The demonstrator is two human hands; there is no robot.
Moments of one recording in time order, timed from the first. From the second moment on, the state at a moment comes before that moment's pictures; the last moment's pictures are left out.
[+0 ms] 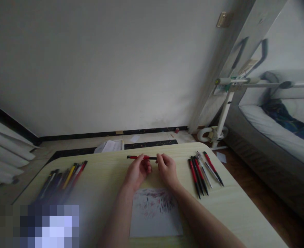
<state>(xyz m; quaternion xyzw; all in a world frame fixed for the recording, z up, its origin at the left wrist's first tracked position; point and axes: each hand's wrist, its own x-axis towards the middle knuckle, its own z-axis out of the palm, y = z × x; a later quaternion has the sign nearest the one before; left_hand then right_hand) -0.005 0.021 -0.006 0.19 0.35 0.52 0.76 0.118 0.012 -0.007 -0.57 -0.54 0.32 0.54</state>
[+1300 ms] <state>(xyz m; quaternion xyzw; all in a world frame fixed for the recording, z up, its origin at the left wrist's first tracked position) -0.002 0.014 -0.004 0.35 0.36 0.54 0.68 0.123 0.015 -0.007 -0.56 -0.51 0.36 0.55</state>
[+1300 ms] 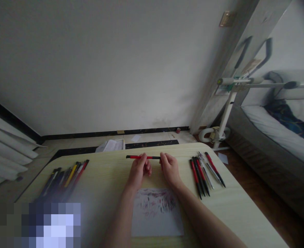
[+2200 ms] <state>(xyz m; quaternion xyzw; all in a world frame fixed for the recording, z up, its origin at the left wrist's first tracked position) -0.001 0.012 0.001 0.34 0.38 0.51 0.69 0.123 0.016 -0.011 -0.56 -0.51 0.36 0.55</state>
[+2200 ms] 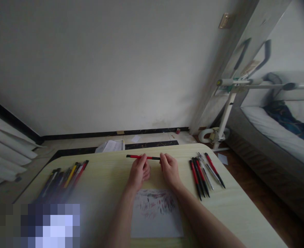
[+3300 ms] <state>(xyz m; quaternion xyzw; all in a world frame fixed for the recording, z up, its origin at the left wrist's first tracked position) 0.000 0.017 -0.010 0.37 0.40 0.53 0.65 0.121 0.014 -0.007 -0.54 -0.52 0.38 0.54</state>
